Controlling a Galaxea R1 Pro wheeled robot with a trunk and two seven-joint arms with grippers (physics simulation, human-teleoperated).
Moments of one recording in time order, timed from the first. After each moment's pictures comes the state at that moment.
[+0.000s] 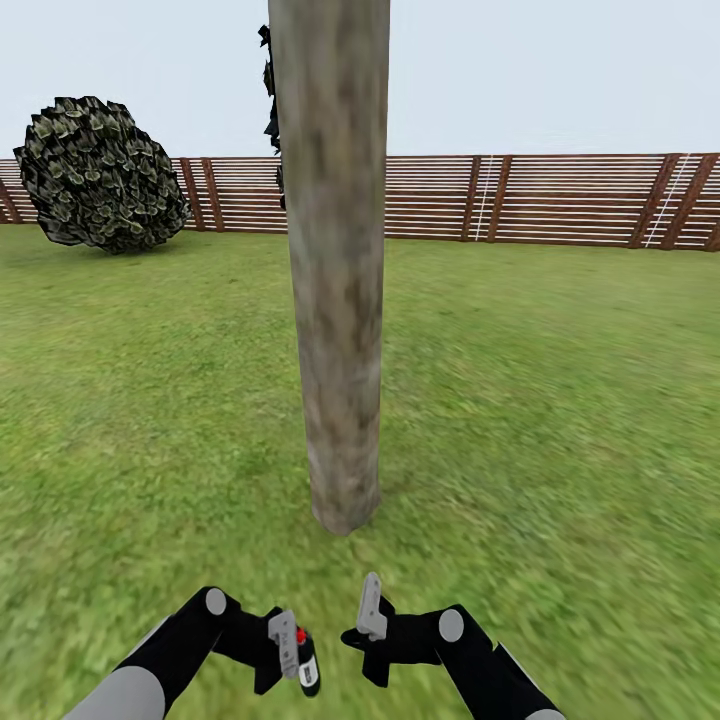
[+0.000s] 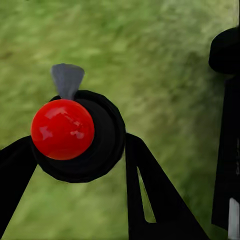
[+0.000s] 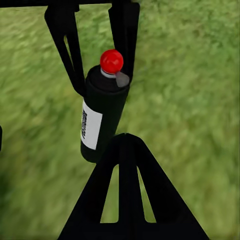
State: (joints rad) left arm -0.56 0.03 -0.09 -0.53 -0.74 -0.11 -1.07; right arm -0.45 0.12 0.22 -0.71 0.62 -0.21 0.85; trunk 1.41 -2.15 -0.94
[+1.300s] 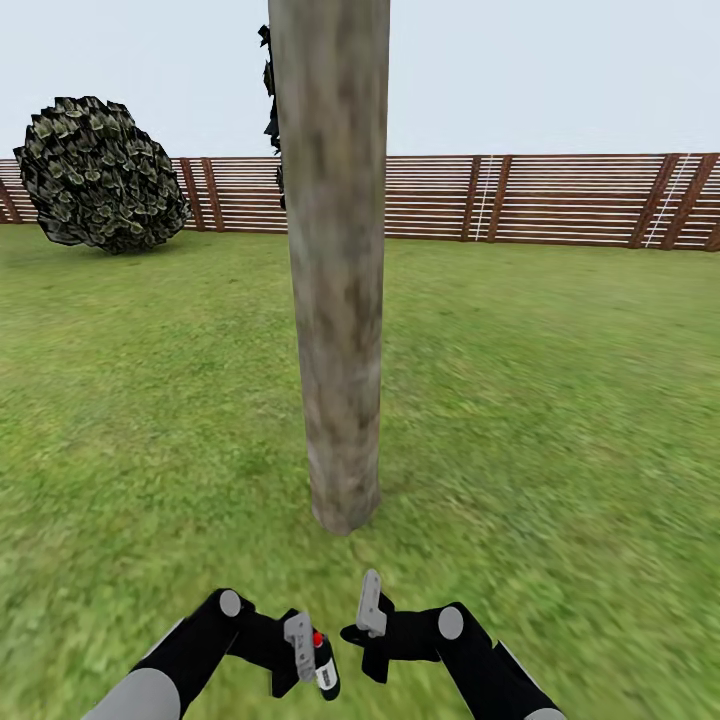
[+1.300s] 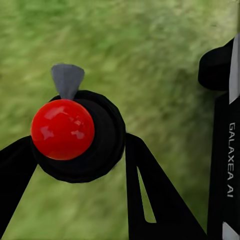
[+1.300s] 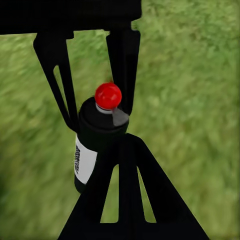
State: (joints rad) left arm -0.56 -0.01 -0.09 -0.53 -0.73 -0.11 -1.07; right arm -0.45 0.12 0.22 -0.73 0.62 -0.21 0.85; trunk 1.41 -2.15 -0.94
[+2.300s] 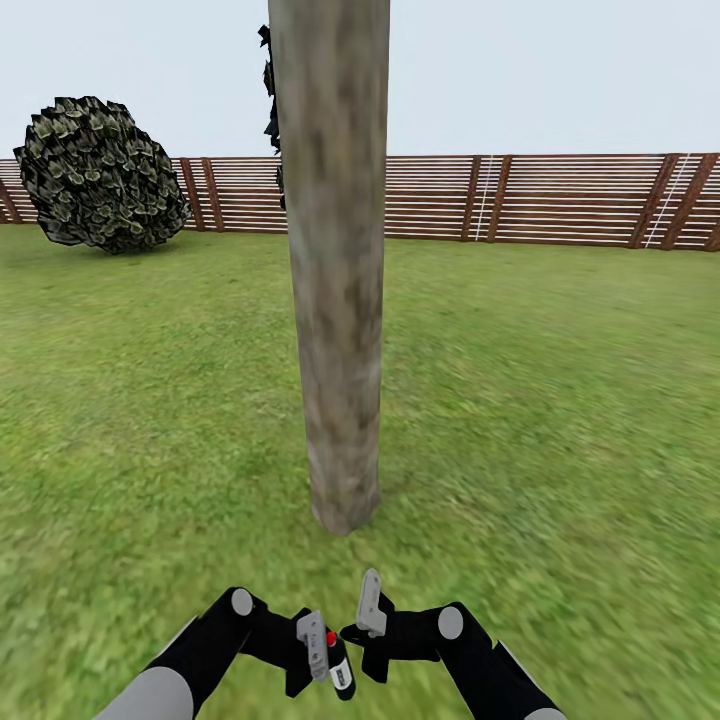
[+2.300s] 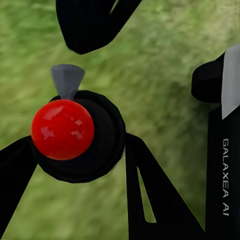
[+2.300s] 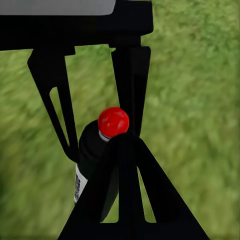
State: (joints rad) left arm -0.56 -0.05 -0.09 -0.53 -0.73 -0.11 -1.07; right arm -0.45 0.12 0.22 -0.73 0.62 -0.21 0.84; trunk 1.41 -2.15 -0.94
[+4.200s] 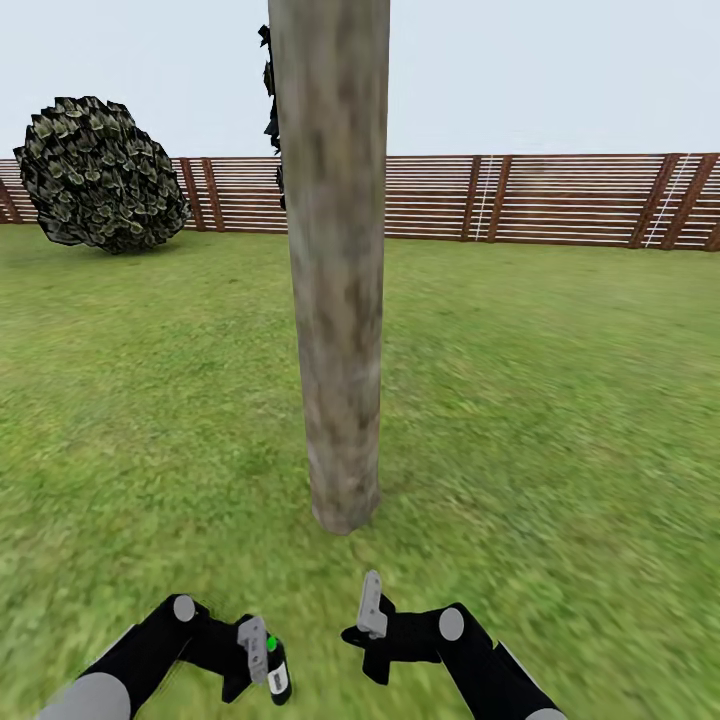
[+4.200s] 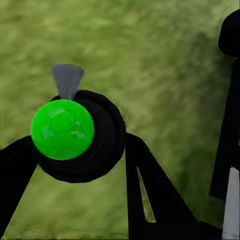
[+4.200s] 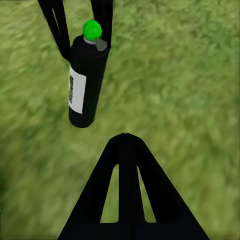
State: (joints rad) left arm -0.55 0.13 -0.10 -0.51 -0.69 -0.12 -1.07; right arm -0.45 0.12 0.22 -0.72 0.62 -0.21 0.84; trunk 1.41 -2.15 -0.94
